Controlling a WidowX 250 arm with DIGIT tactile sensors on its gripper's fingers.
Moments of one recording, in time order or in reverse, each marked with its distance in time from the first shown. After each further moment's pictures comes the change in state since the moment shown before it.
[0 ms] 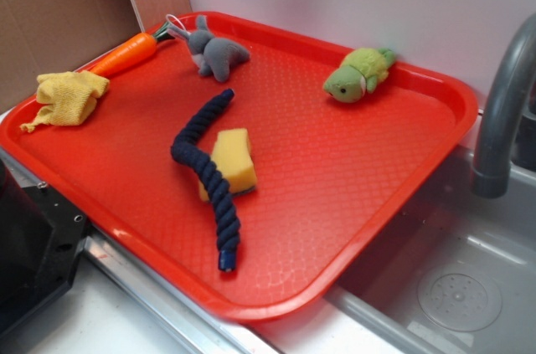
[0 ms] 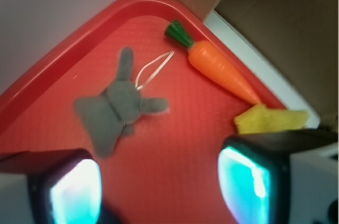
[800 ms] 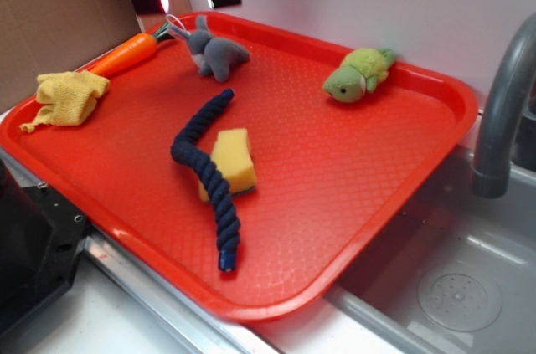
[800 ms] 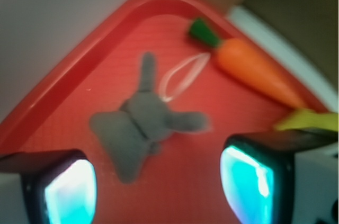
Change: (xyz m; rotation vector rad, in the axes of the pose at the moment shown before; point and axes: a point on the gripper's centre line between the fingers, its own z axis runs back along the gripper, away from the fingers) arm 0.006 -0.007 -0.027 -0.105 -0.004 -0.004
